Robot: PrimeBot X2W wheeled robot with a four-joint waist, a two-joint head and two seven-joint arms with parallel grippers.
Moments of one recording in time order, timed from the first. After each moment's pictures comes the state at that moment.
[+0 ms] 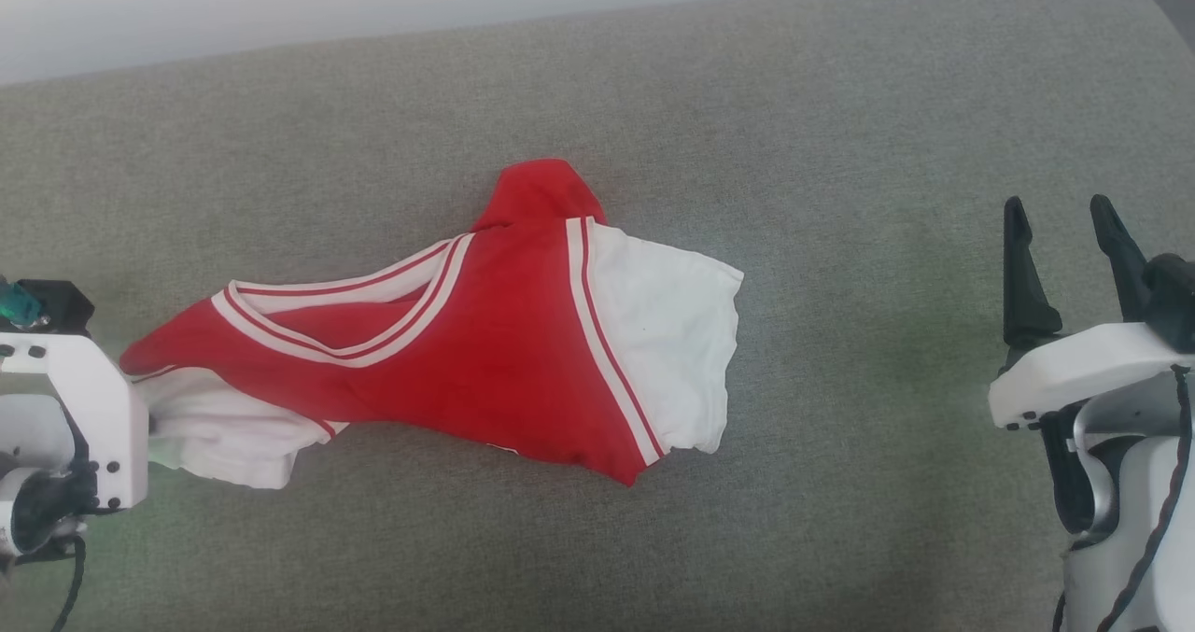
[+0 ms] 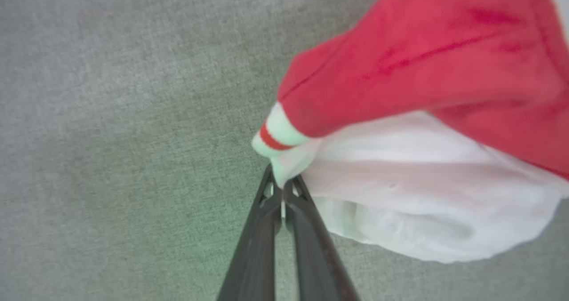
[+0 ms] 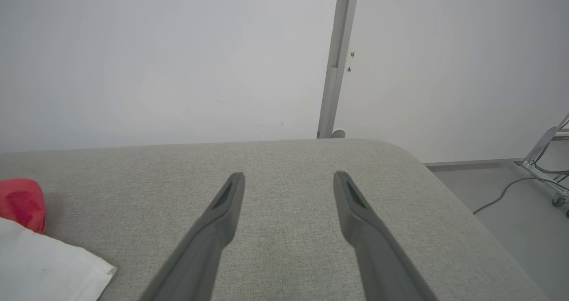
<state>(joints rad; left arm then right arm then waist) -0.54 0.87 -0.61 0.39 -1.00 0.09 0.62 -0.31 -0.05 -0.20 0.10 0.06 0.13 -0.01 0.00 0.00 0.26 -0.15</state>
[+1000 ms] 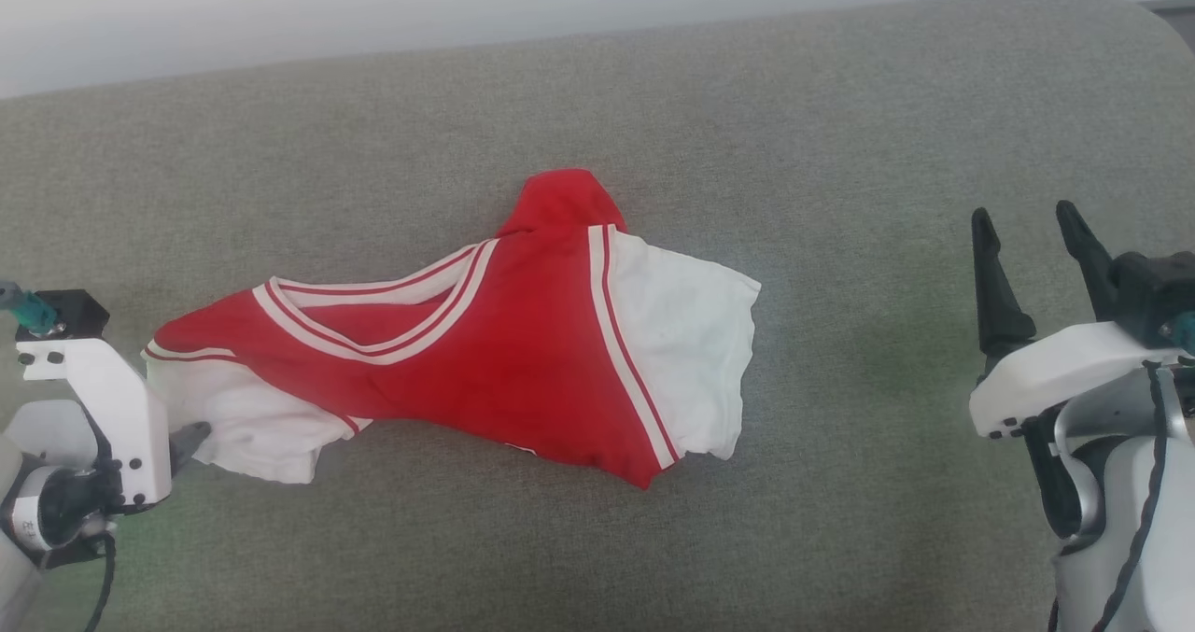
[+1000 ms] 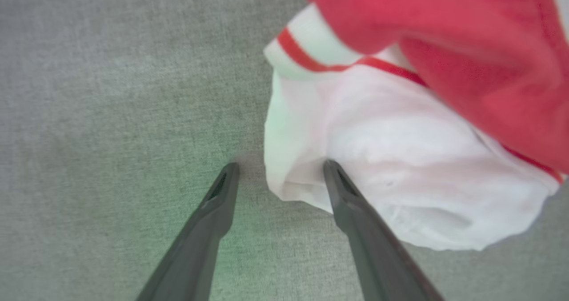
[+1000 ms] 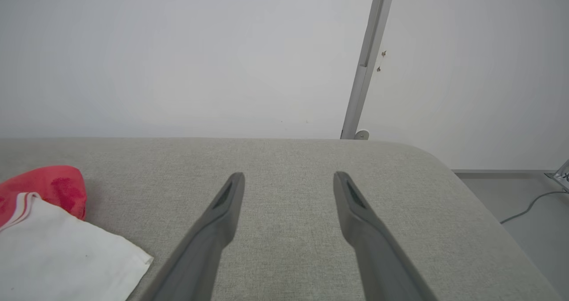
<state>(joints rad) -0.56 0.80 -0.61 0.49 -1.04 0.07 0.61 -0.30 -0.08 -0.14 0.09 0.07 0.13 0.03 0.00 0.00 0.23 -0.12</state>
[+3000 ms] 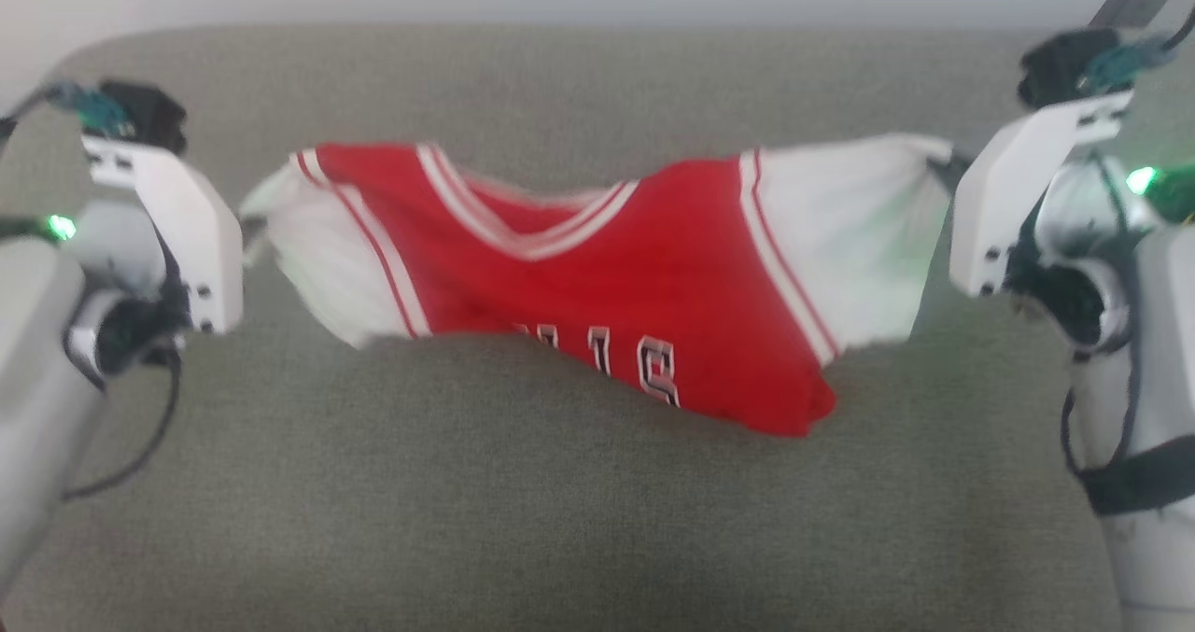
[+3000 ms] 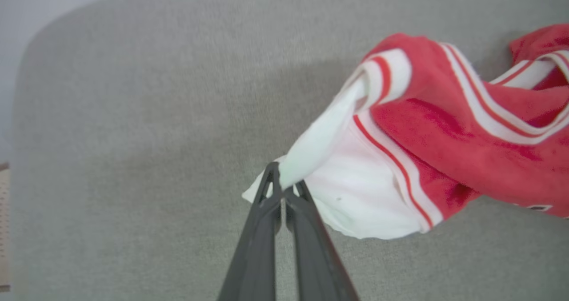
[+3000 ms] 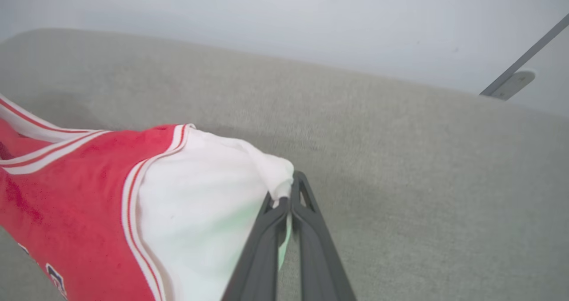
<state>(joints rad) -0.87 0.66 -0.66 0.56 -0.95 -0.05 0.53 -0.67 -0.20 0.04 0.26 0.31 0.13 0.76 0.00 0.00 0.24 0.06</state>
